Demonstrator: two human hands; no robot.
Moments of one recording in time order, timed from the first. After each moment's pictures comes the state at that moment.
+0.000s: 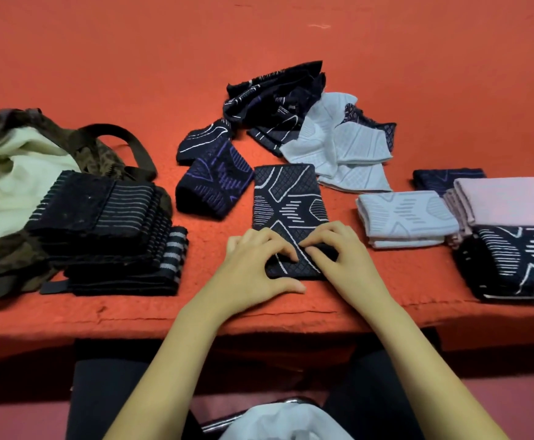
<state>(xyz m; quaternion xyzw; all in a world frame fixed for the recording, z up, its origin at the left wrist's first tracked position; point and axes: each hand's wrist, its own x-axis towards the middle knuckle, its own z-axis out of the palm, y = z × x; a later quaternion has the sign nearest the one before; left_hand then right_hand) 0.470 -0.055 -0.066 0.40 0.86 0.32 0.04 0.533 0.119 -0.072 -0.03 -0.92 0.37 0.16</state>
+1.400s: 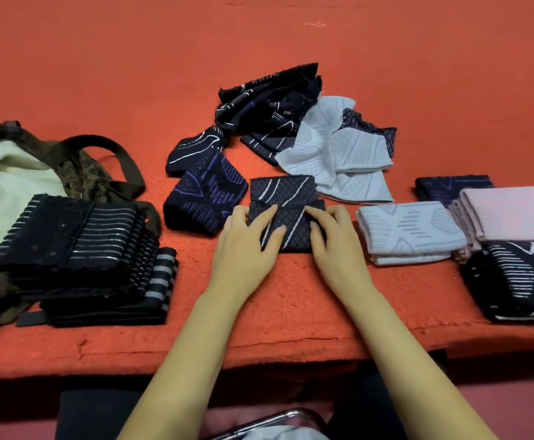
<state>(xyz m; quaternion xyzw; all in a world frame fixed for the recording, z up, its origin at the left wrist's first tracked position) 0.432 -0.022 -0.079 0.23 0.91 0.35 -0.06 0.486 0.126 -0.078 -0.11 -0.91 0.32 0.23</state>
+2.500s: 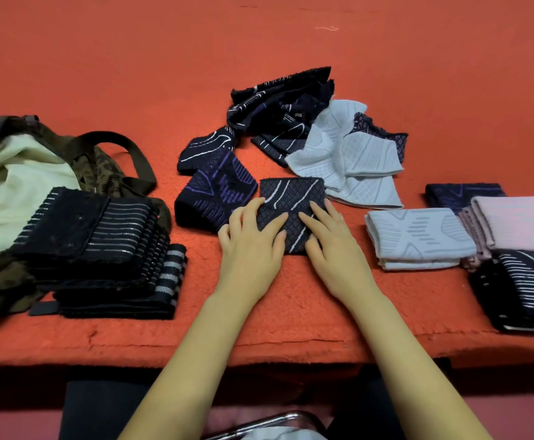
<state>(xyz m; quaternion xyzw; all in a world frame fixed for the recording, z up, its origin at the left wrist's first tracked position) 0.433 -0.022 -0.088 0.24 0.93 0.22 -0.15 0.486 0.121 -0.074 -0.05 -0.96 0.25 0.13</state>
